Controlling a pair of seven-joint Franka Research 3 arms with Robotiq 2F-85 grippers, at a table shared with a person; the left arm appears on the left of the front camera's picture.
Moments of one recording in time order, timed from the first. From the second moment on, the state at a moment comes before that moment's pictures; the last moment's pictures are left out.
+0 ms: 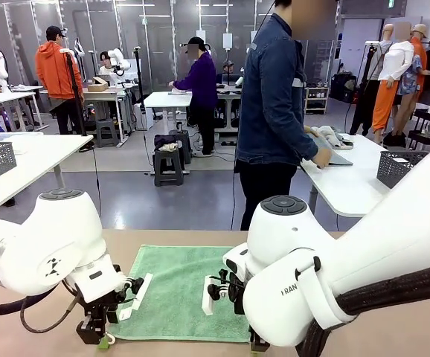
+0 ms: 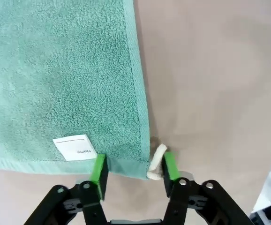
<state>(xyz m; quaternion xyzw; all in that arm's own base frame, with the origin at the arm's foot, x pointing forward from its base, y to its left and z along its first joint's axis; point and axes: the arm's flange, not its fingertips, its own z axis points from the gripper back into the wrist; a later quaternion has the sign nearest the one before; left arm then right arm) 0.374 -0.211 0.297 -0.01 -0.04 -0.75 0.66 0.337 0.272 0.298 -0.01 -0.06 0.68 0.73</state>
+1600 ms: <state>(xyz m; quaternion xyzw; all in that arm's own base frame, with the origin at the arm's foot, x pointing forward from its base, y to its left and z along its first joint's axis) 0.377 -0.221 0.302 -0.01 -0.02 -0.75 0.66 0.350 0.272 0.295 -0.01 -0.05 0.68 0.73</state>
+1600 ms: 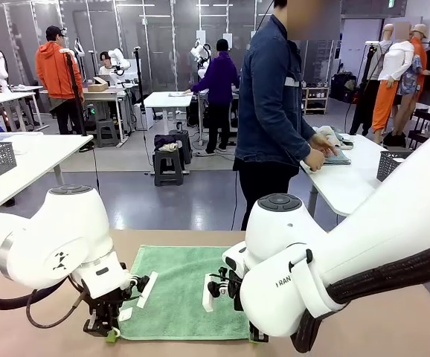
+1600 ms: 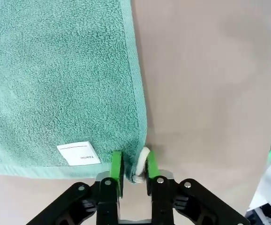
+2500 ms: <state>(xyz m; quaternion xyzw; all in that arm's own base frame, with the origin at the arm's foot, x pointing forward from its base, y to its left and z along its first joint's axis) 0.377 -0.224 0.304 -0.01 -0.02 -0.75 0.66 0.341 0.287 0.313 -0.02 -0.05 0.68 0.73</state>
